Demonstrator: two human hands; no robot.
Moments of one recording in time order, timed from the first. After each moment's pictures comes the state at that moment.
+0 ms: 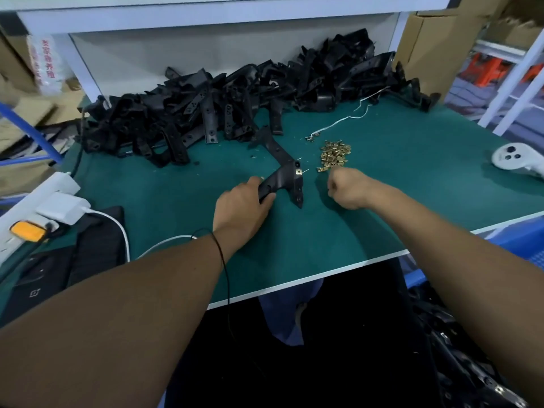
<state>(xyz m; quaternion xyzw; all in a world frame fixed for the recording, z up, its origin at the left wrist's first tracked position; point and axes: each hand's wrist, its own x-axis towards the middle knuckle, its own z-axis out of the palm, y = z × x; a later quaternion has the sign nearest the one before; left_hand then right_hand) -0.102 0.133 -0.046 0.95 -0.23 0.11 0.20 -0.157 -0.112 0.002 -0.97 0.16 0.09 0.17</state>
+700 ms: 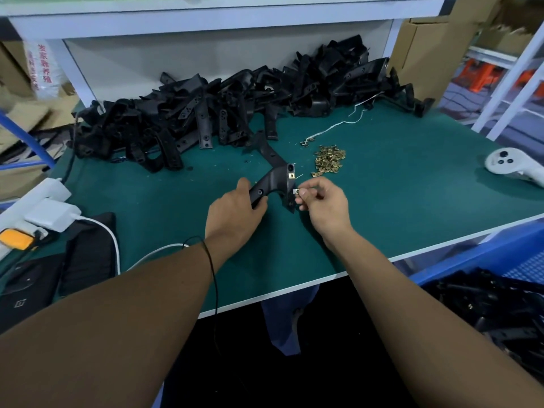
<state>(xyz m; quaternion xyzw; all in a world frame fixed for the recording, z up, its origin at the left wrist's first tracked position) -0.109 0.134 -0.042 0.94 -0.21 0.11 0.24 -0.177 -0.049 -0.044 -0.73 0.21 -0.21 0.62</state>
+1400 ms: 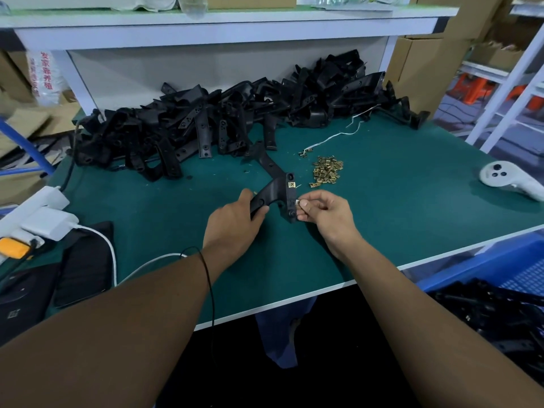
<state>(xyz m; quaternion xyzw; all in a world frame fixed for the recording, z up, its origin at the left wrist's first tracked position) -0.103 0.137 -0.050 0.93 -0.25 0.12 0.23 -0.184 -0.062 -0.037 -0.69 0.16 -0.16 0.68</state>
